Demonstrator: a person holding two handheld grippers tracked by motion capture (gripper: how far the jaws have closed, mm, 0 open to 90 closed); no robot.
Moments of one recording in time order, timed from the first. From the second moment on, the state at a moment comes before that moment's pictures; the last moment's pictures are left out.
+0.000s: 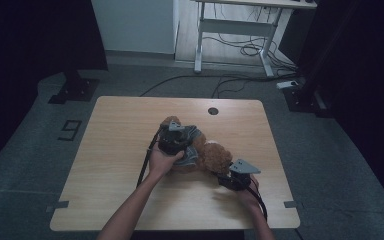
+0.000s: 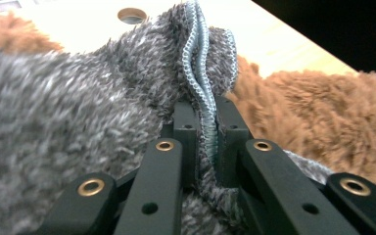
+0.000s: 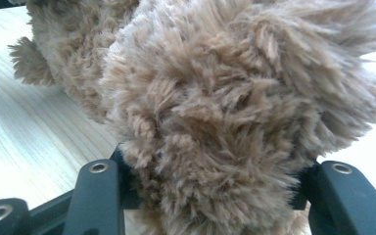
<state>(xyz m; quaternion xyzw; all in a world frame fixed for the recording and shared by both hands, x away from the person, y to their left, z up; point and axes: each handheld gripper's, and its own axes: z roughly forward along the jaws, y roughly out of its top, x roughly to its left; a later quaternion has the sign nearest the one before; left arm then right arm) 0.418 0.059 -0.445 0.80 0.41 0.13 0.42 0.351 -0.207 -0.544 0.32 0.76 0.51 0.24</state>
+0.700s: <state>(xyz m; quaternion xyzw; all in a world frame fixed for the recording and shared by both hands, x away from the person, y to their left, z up) 0.423 0.118 -0.436 0.79 0.45 0.20 0.38 0.350 -0.212 -0.547 0.32 0.76 0.52 0.24</state>
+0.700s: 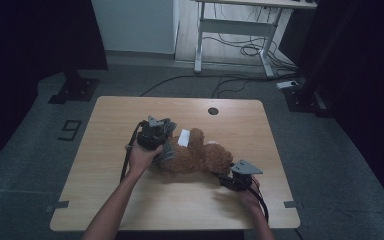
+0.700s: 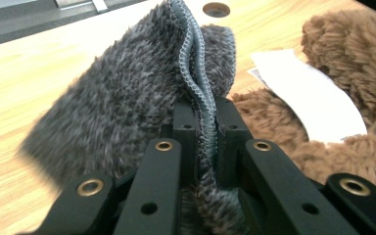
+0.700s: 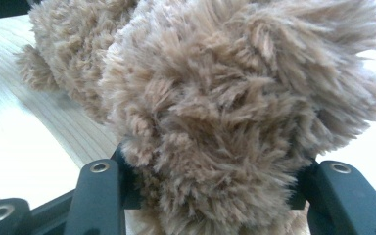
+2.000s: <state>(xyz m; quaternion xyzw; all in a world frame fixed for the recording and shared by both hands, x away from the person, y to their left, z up) 0.424 0.130 -0.448 0.78 0.46 0.20 0.36 0.354 -0.215 -0.546 0.33 0.75 0.53 0.22</state>
